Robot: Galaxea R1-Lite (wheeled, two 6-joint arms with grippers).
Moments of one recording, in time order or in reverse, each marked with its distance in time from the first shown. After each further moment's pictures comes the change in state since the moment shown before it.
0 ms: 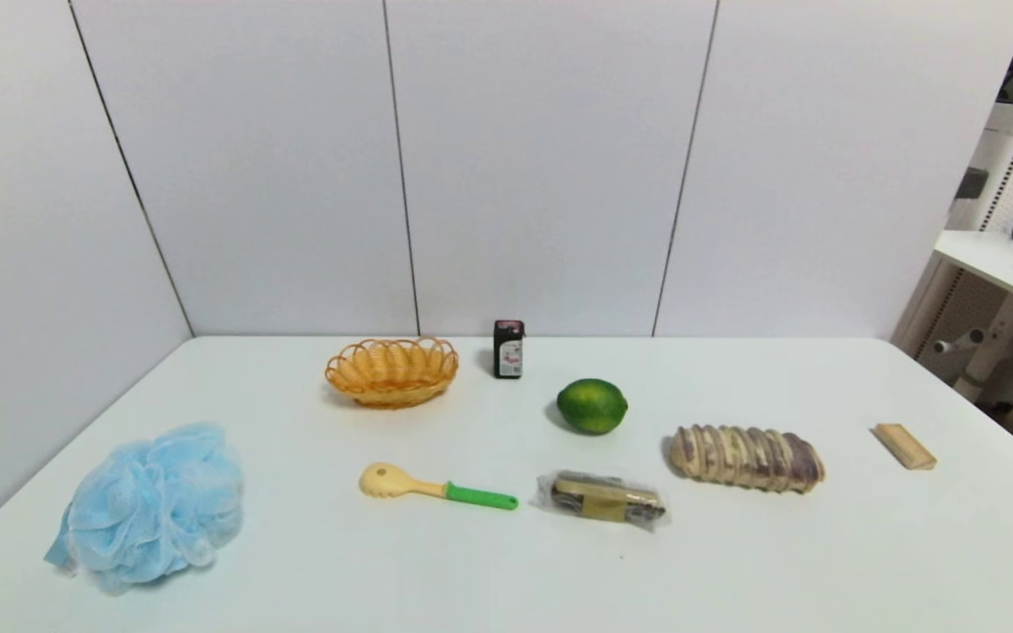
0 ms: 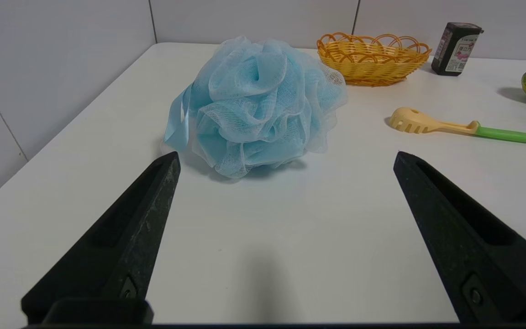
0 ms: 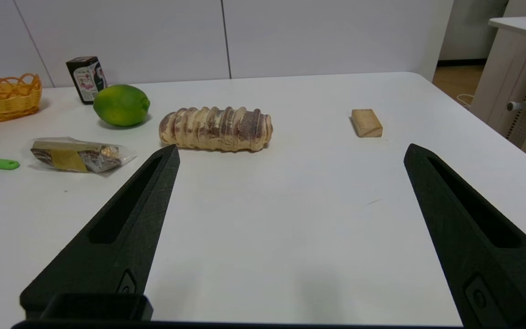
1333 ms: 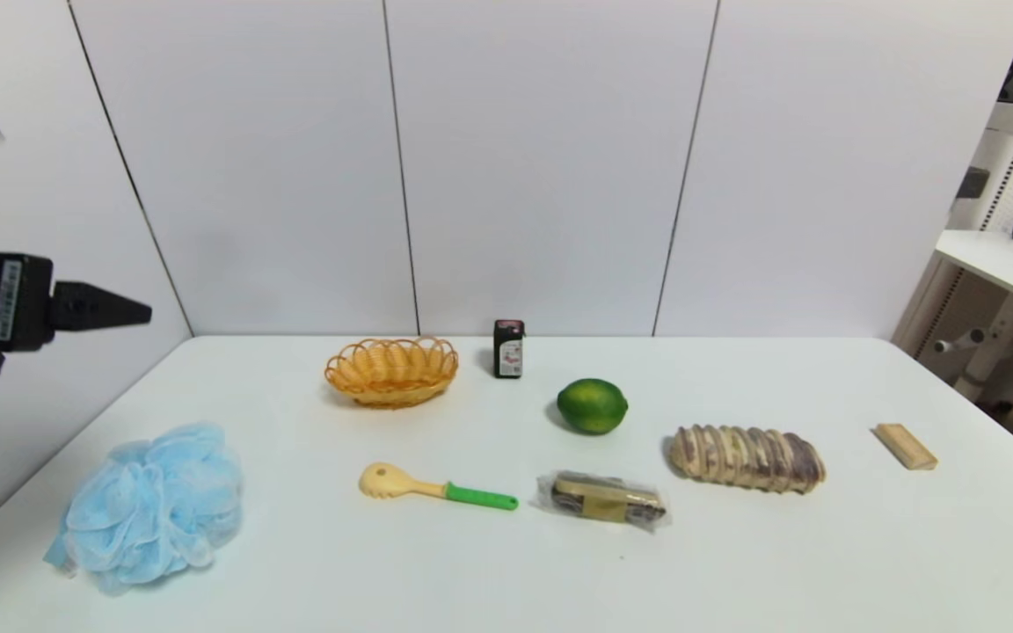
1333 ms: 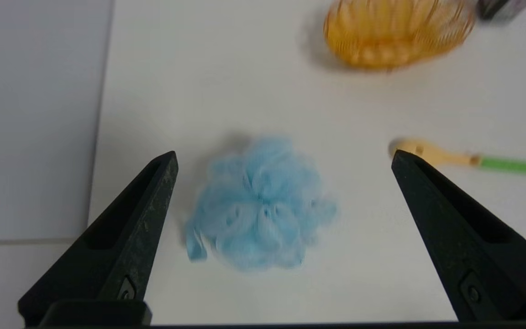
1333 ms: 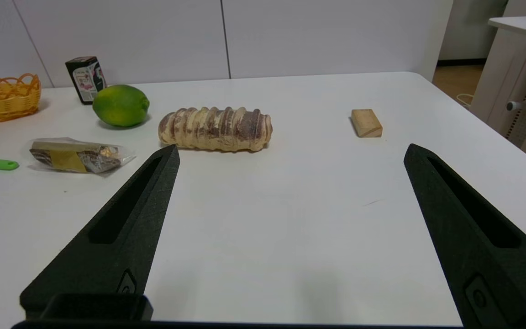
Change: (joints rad) left arm -0.026 1.312 -1.306 0.675 0.006 0.083; right arm 0.000 0.000 0.000 0.000 0.000 0.000
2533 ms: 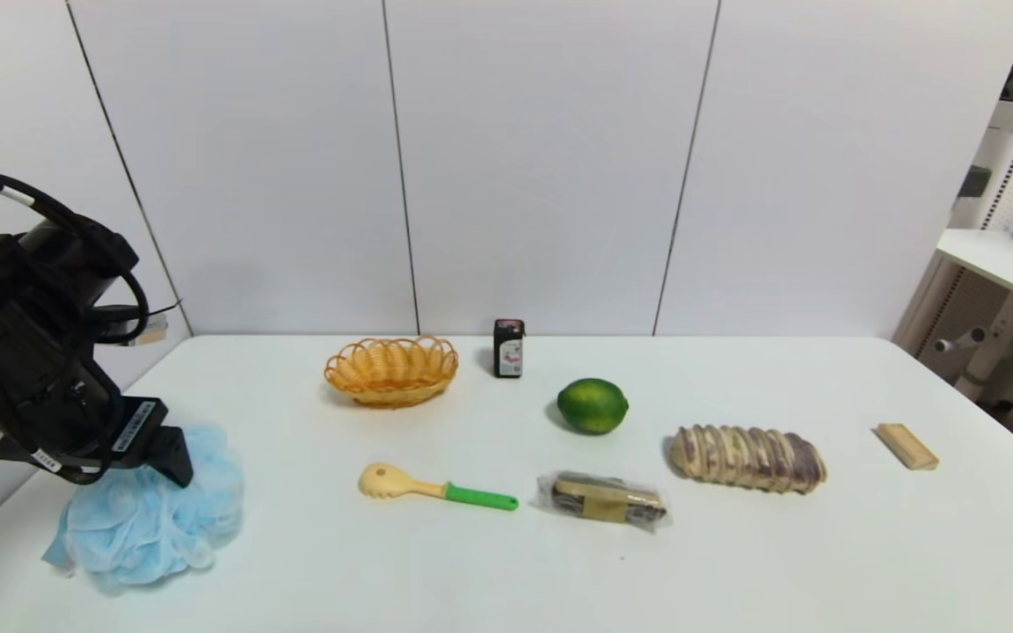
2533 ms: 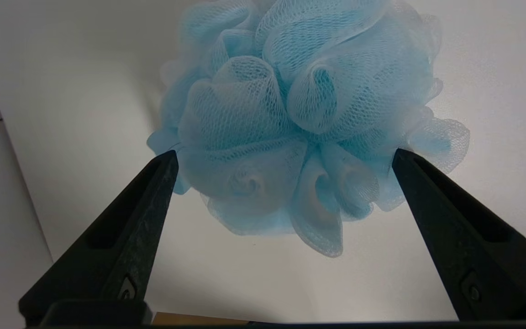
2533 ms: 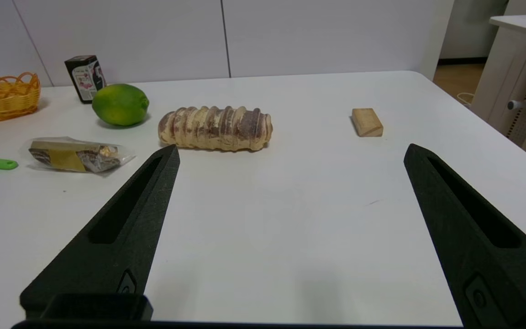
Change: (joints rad) left arm 0.057 0.374 0.001 0.246 0.034 -0.021; right arm 0.000 0.000 0.000 0.000 0.000 0.000
